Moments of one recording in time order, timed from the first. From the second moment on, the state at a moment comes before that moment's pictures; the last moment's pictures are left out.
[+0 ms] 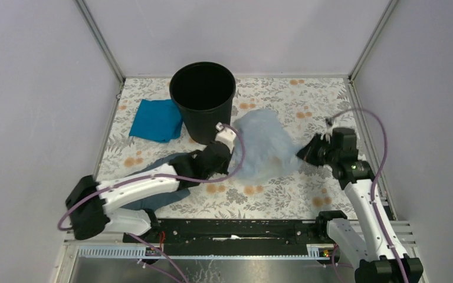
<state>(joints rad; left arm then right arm) -1.03 1.32 0.83 -0.25 -0.36 -0.38 0.08 0.81 0.61 -0.57 -0.33 0.54</state>
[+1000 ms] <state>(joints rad) -1.00 1.55 1.34 -0.23 -0.44 -0.34 0.05 1.11 0.98 -0.63 -0.27 0.59</state>
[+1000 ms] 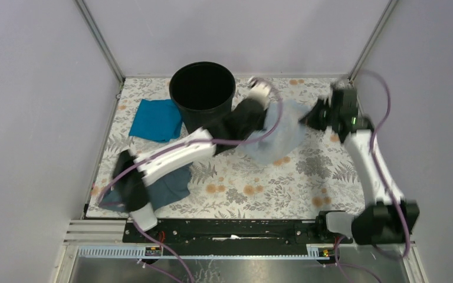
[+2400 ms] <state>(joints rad) -1.00 1.27 1.32 0.20 -0.48 -0.25 0.02 0.64 0.99 -0.23 -0.27 0.50</state>
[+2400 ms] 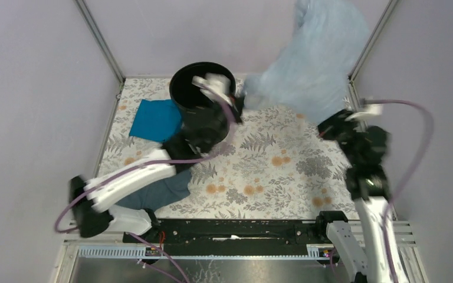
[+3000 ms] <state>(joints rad) -1.19 1.32 1.77 0.04 -0.34 -0.14 0.02 0.93 1.70 -0.49 -0.30 0.46</state>
